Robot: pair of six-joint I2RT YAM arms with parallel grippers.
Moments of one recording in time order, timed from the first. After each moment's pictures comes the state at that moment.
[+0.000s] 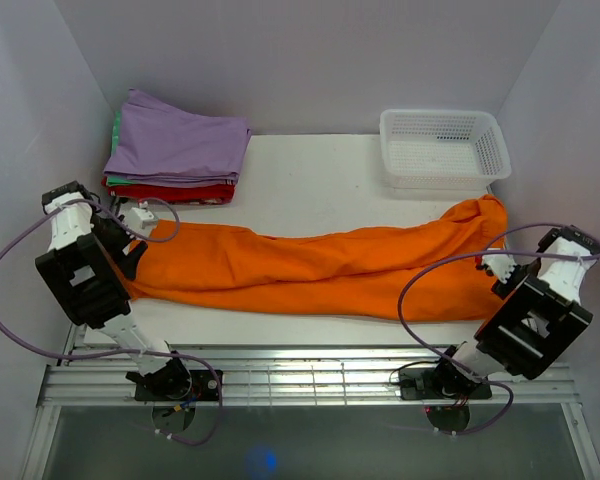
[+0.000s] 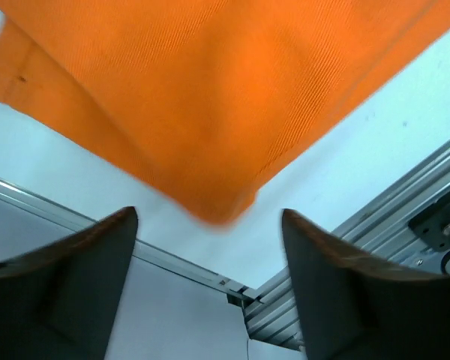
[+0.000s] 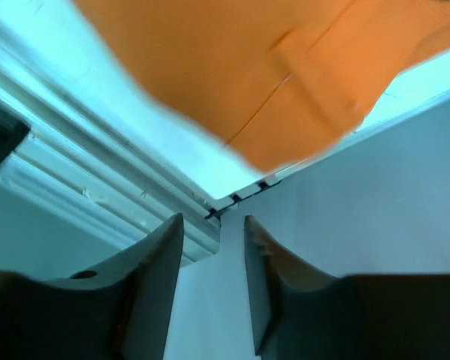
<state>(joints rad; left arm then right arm) 0.52 1.80 1.48 -1.29 0.29 1.42 -0.71 1.46 1.07 -1.18 -0.08 -1.62</state>
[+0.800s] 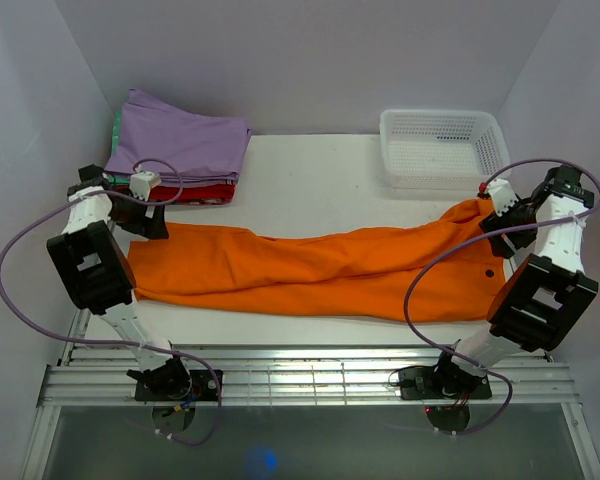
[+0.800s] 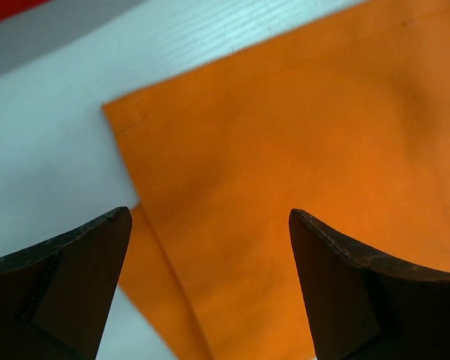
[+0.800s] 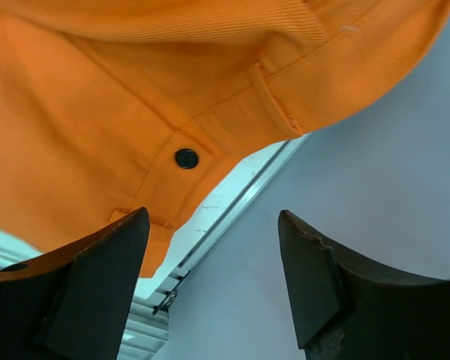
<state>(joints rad) 0.45 1.88 1.48 -0.87 0.55 0.83 -0.50 1.58 1.37 -1.08 -0.29 -1.21</state>
